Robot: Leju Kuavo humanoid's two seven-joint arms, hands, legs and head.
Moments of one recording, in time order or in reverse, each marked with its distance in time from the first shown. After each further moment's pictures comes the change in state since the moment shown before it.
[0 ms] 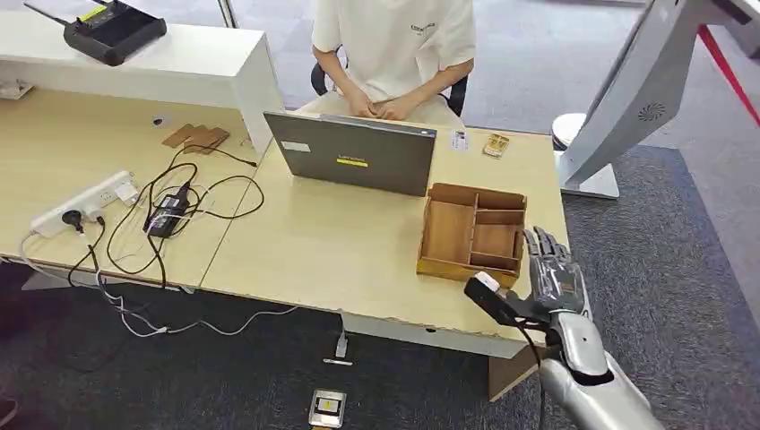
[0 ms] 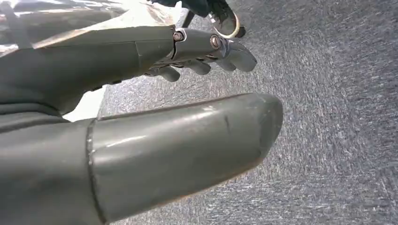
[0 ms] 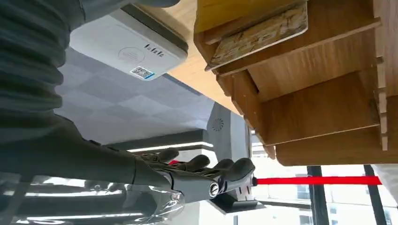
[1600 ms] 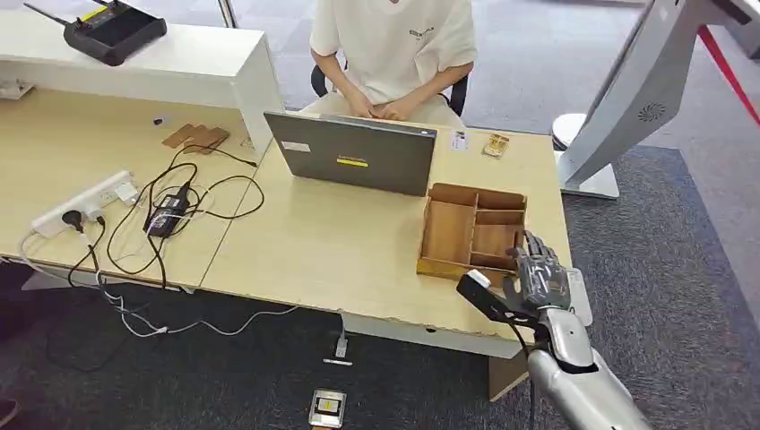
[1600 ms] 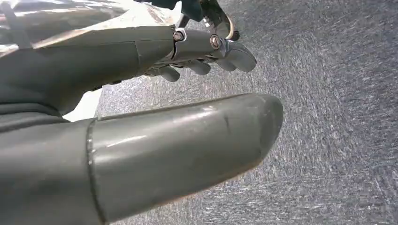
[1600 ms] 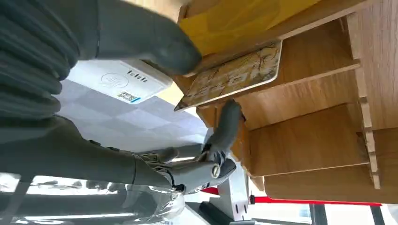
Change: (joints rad) left arm -0.001 0.000 -0.027 0.000 0.000 0.002 -0.005; right arm -0.059 0.083 -0.007 0.193 -0.043 -0.029 -0.079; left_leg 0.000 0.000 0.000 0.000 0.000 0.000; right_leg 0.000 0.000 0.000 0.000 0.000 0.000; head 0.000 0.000
